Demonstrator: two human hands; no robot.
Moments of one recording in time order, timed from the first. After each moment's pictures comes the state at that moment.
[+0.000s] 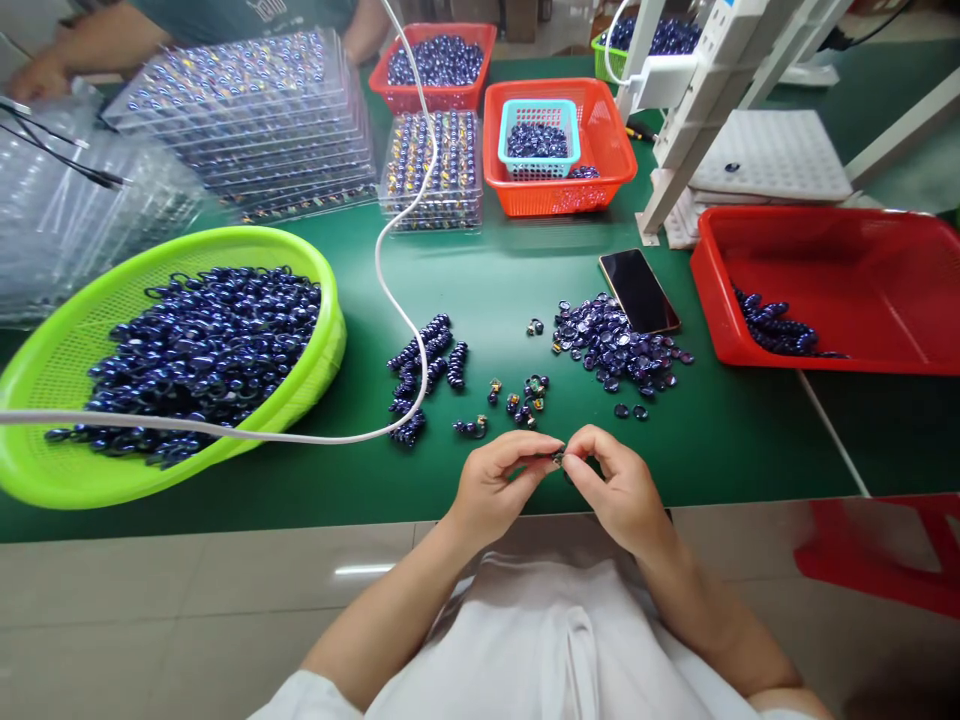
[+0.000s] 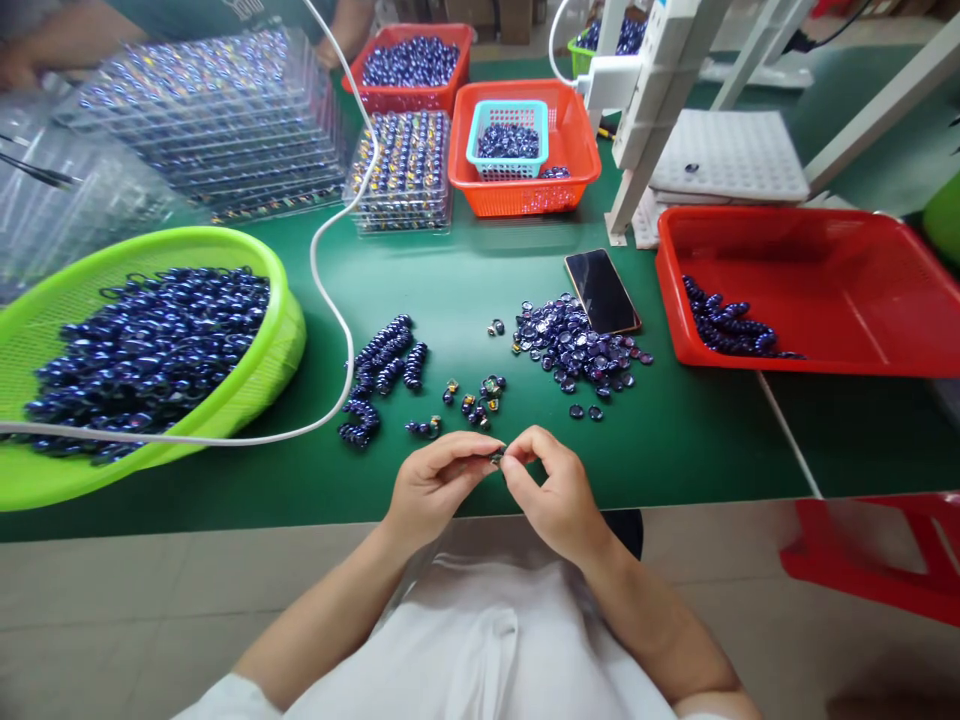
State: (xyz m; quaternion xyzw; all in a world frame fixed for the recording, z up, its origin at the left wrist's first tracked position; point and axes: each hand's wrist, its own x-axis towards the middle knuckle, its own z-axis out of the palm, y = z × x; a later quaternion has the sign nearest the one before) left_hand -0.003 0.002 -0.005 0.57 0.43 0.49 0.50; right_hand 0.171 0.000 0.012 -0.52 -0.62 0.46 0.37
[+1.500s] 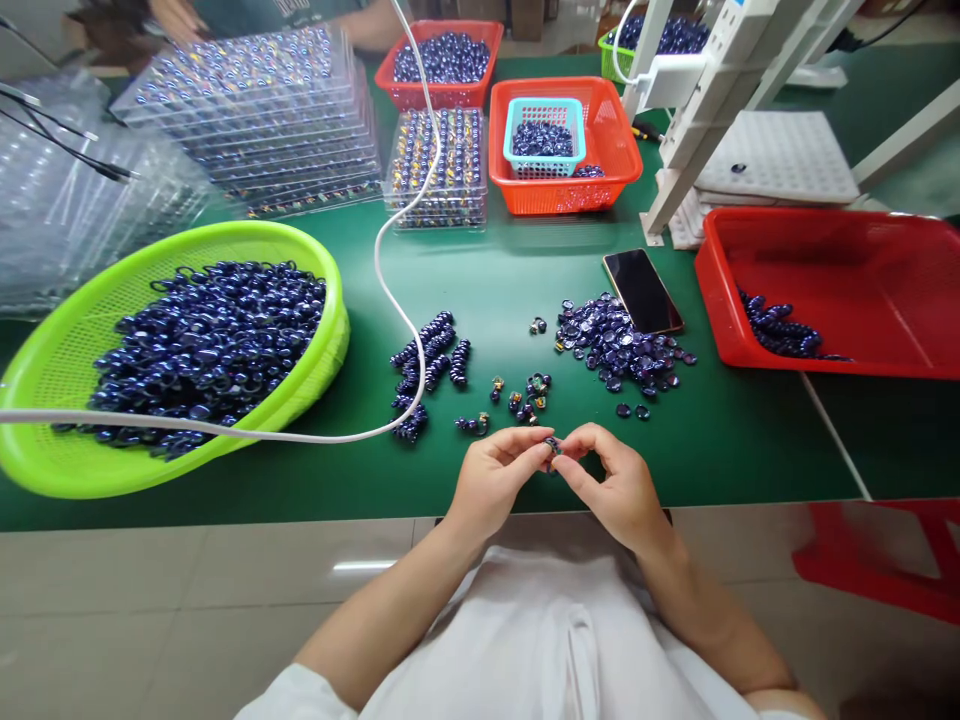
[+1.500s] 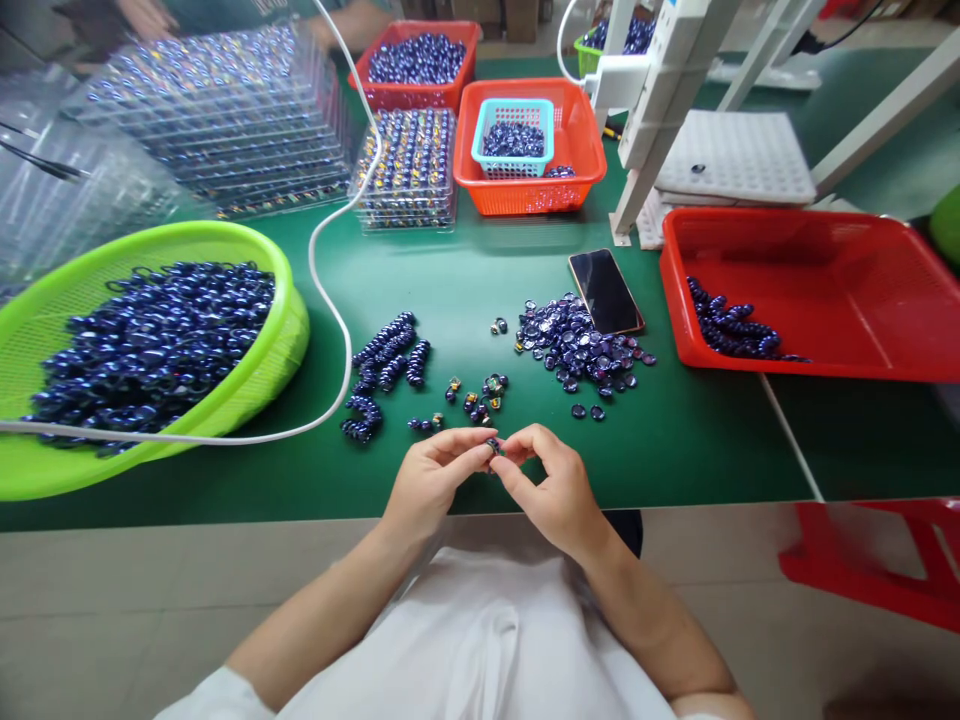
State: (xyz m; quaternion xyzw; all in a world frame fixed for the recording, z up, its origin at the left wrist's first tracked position) left_hand 0.004 0.005 0.005 0.31 0.50 0.46 0.66; right_hand 0.170 0.001 0.007 -0.51 -0.64 0.43 0.38
